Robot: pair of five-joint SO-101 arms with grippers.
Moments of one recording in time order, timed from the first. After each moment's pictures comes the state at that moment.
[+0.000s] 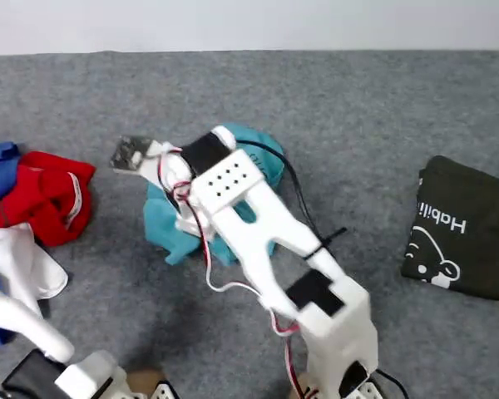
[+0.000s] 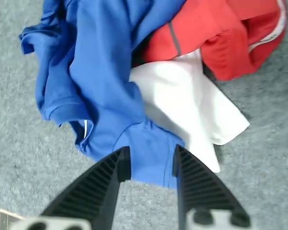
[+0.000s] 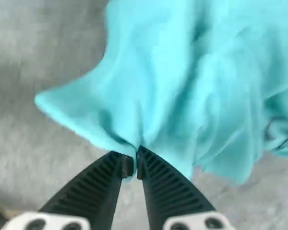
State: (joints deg) left arm -55.2 -12.8 -2.8 93.7 -38.7; right arm -43.2 19.3 -25.3 100.5 30.8
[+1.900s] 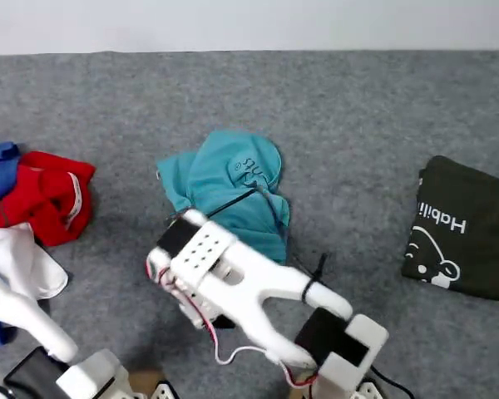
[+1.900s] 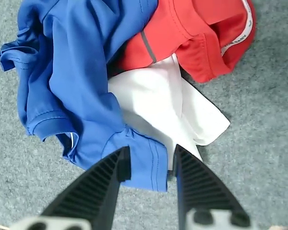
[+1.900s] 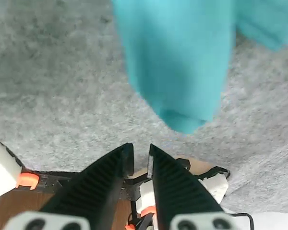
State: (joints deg) left arm -51.6 -12.8 -2.8 95.7 -38.8; right arm -57.8 10.5 8.3 99.9 -27.6
